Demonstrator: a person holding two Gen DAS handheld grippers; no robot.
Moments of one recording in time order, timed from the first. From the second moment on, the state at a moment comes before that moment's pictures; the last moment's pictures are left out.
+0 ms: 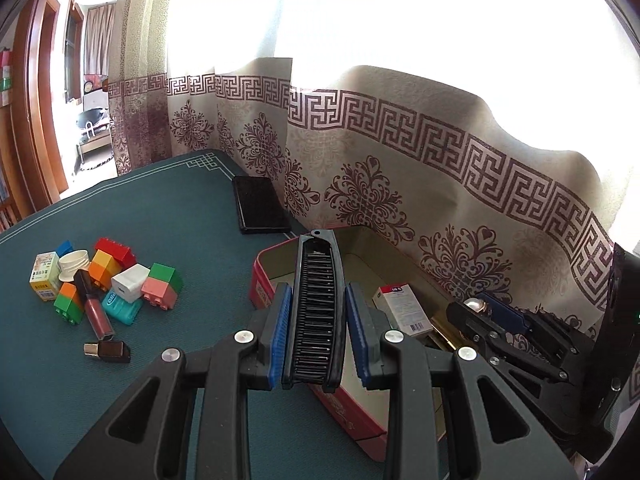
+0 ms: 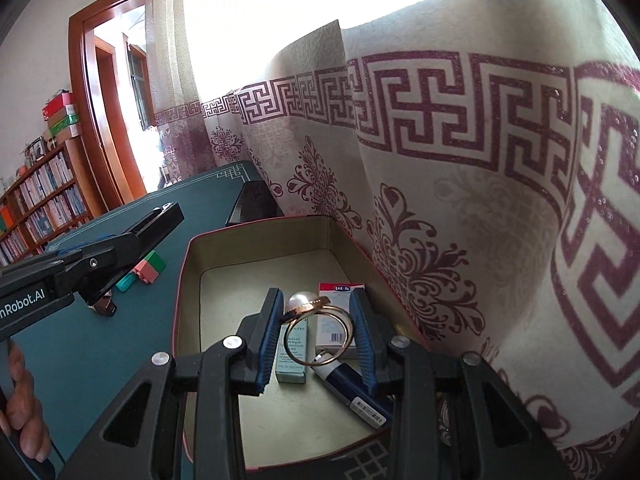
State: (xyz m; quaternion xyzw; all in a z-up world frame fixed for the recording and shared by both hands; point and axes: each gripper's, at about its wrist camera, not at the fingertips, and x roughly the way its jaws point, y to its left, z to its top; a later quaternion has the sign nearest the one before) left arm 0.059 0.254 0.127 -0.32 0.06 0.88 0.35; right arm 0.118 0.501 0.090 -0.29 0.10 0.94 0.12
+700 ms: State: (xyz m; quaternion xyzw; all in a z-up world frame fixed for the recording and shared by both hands) left arm 0.044 0.228 0.125 -0.35 0.01 0.88 0.32; right arm 0.126 0.498 0.093 -0.28 0.11 0.94 0.12
